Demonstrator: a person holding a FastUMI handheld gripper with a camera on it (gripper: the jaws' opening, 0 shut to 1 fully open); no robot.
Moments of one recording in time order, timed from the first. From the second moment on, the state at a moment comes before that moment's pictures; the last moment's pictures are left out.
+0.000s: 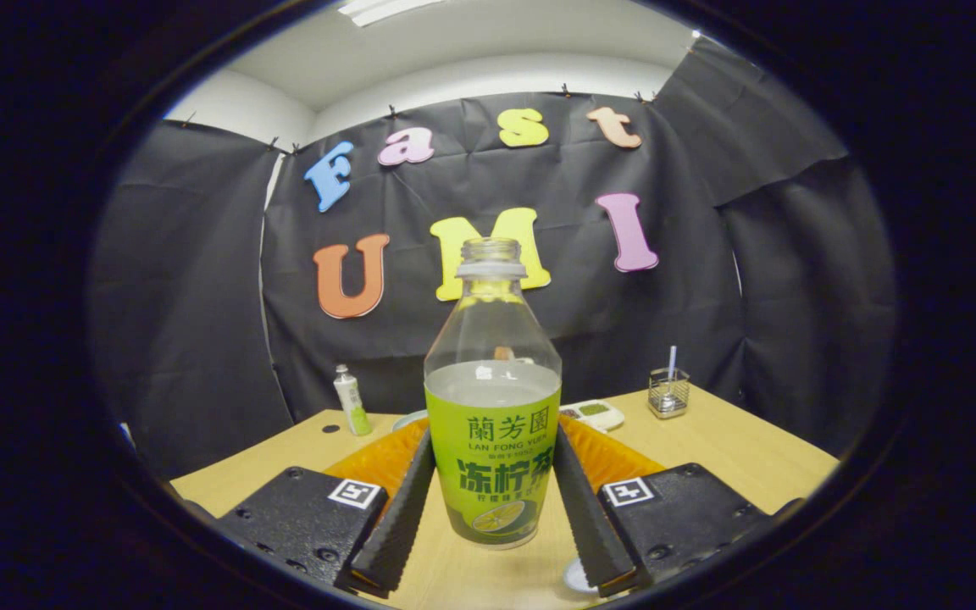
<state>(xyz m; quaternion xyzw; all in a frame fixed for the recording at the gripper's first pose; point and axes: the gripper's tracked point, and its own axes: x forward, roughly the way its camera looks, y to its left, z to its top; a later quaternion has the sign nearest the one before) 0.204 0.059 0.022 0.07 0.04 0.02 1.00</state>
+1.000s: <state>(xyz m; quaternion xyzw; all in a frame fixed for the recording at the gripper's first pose) 0.291 0.077 -0.075 0.05 0.12 0.00 0.99</state>
